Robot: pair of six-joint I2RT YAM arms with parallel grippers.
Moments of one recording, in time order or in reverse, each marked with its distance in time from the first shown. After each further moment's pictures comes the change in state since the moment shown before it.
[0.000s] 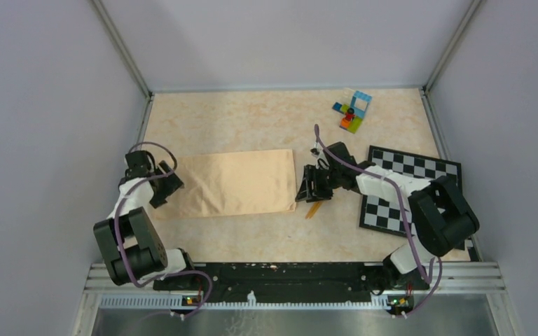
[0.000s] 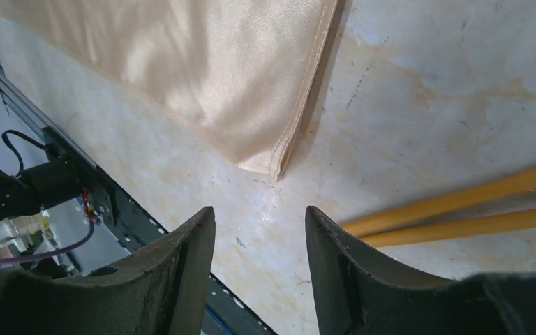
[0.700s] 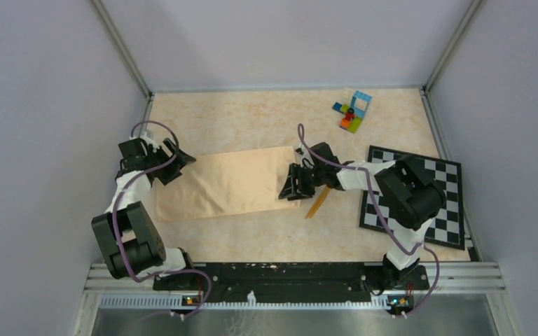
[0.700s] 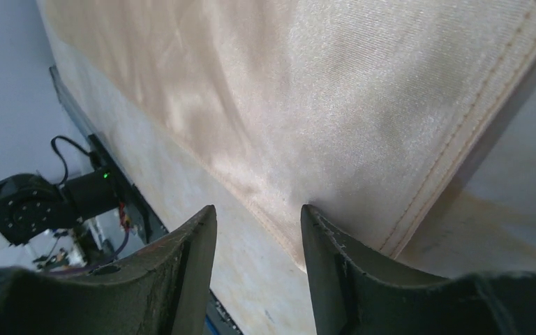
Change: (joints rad) left arm 0.000 0.017 0.088 0.159 0.437 -0.026; right arm 0.054 0.287 0.058 0.294 -0.124 0.109
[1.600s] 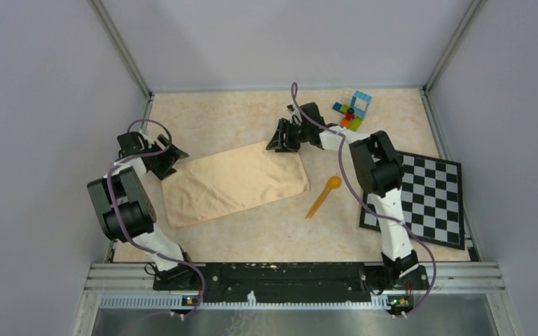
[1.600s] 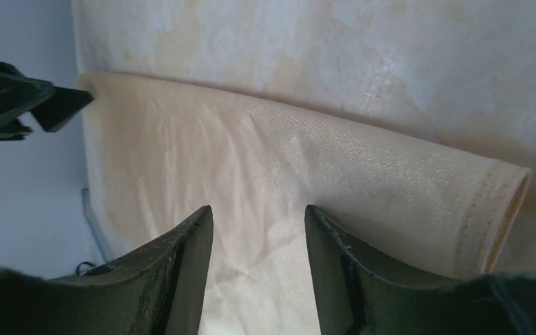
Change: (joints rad) left arm 0.036 0.295 0.161 0.073 -0.014 -0.048; right arm -0.123 0.456 0.740 -0.103 0.014 -0.060
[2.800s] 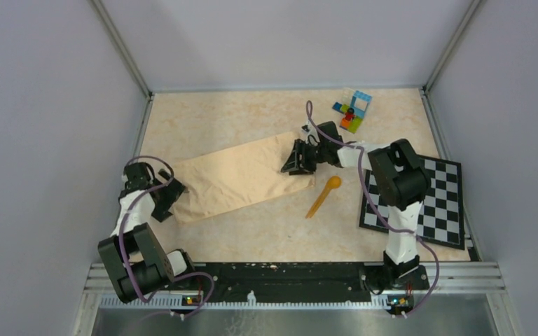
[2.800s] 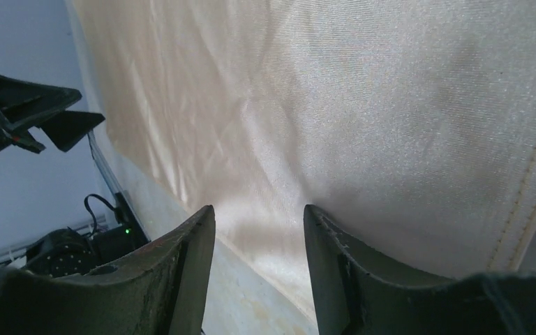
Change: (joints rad) left arm -0.013 -0.449 -0.335 -0.280 -0.351 -0.082; right arm -0.023 -0.254 -0.437 0.050 -0.057 -0.010
